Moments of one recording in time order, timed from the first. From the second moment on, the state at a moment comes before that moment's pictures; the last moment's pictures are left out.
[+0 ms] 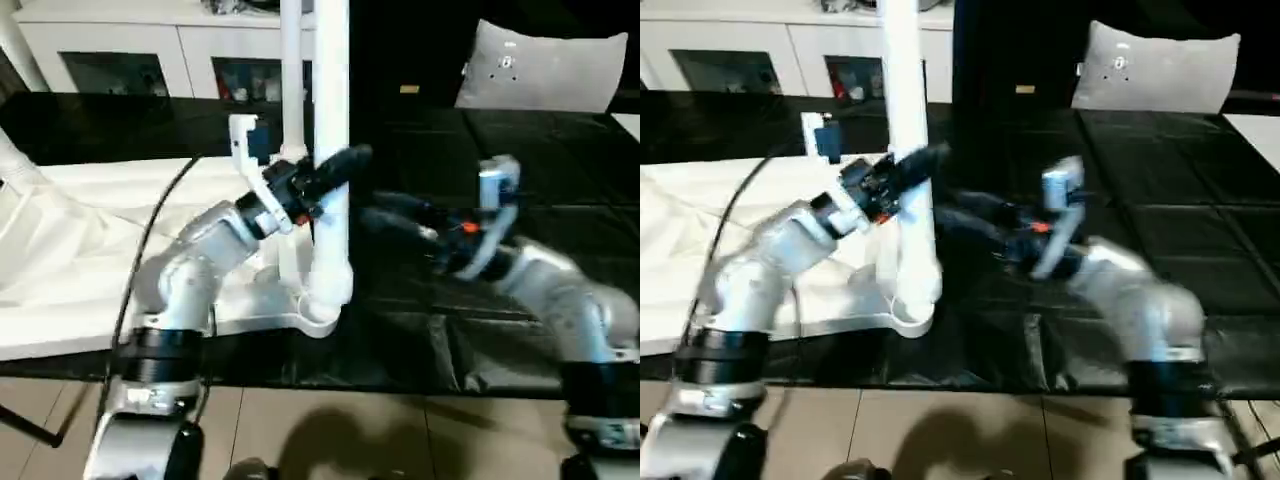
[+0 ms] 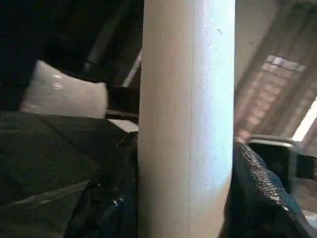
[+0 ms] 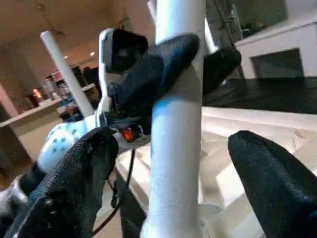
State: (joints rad) left arm -0.62 0.13 0.08 0.10 -0.72 0.60 -0.71; right arm -0.46 -0.37 -0.08 0.05 0.76 0.69 1.01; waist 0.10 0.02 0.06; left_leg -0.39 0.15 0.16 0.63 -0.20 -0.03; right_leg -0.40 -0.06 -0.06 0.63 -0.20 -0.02
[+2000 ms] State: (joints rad) left arm -0.64 0.14 -0.08 0.01 -0.69 0.58 -0.90; right arm -0.54 -0.41 0.15 0.09 0.61 0.66 1.21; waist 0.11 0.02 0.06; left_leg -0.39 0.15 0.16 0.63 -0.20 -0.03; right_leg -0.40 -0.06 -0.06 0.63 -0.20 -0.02
